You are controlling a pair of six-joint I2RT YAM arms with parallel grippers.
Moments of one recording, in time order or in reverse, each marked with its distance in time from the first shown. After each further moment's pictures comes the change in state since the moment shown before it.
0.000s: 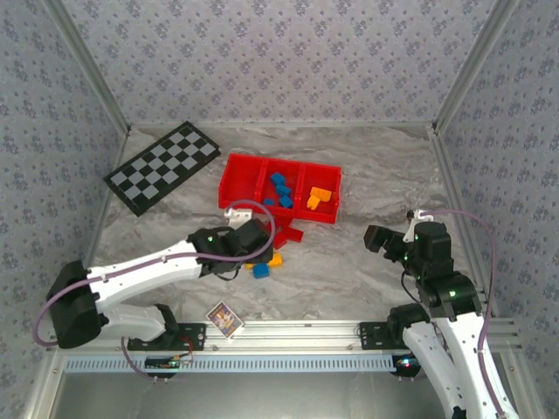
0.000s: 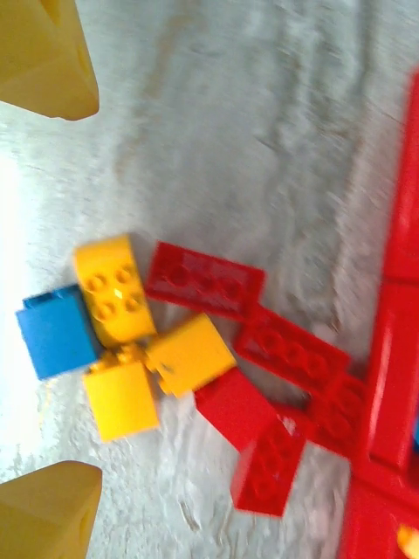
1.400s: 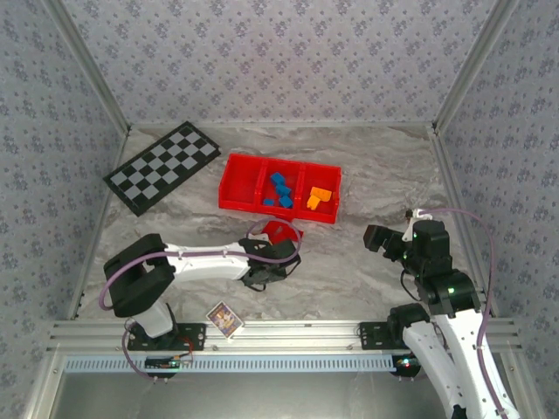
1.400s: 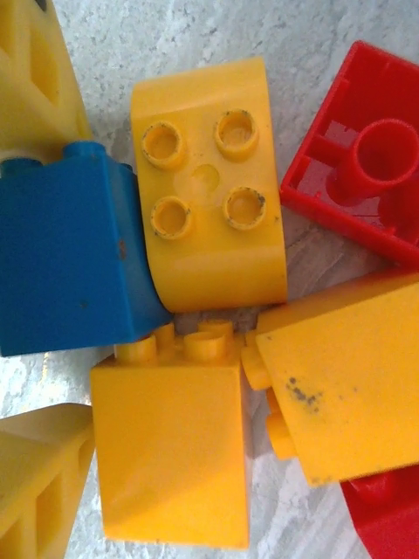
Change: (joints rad) left arm -0.071 0.394 0.009 0.149 0.166 -0.328; right arm -0.002 0.019 0.000 0.000 0.000 0.000
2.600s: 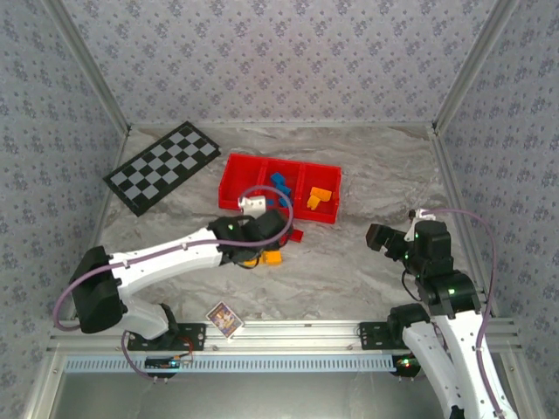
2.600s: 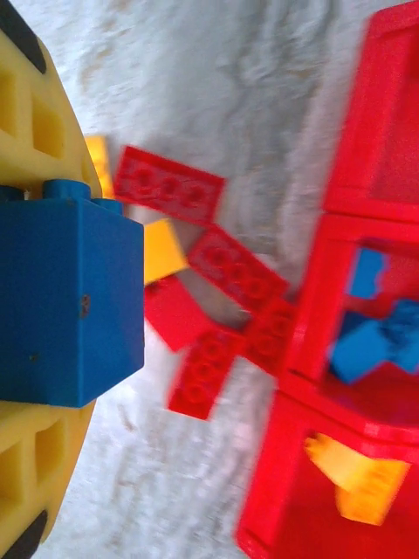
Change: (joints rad) left arm 0.084 -0.215 0.226 -0.130 -0.215 0.285; right arm -0.020 -0.007 0.000 0.000 0.019 0.000
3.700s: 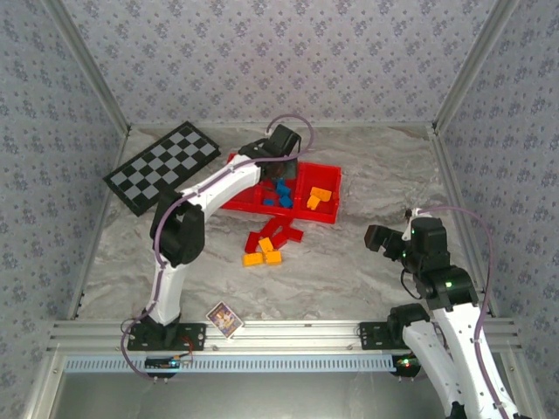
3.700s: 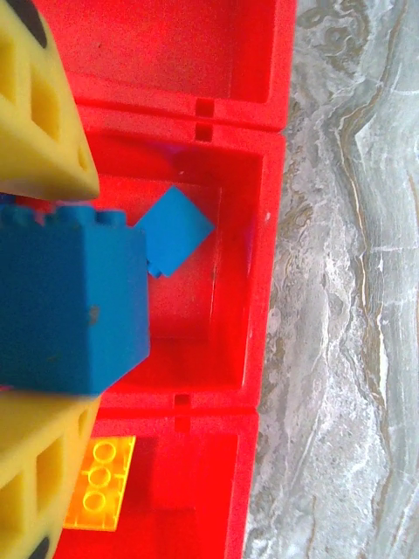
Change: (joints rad) left arm 0.373 0.679 0.734 0.060 0.260 0.469; right arm 0.000 0.048 0.000 -0.020 -0.003 -0.008
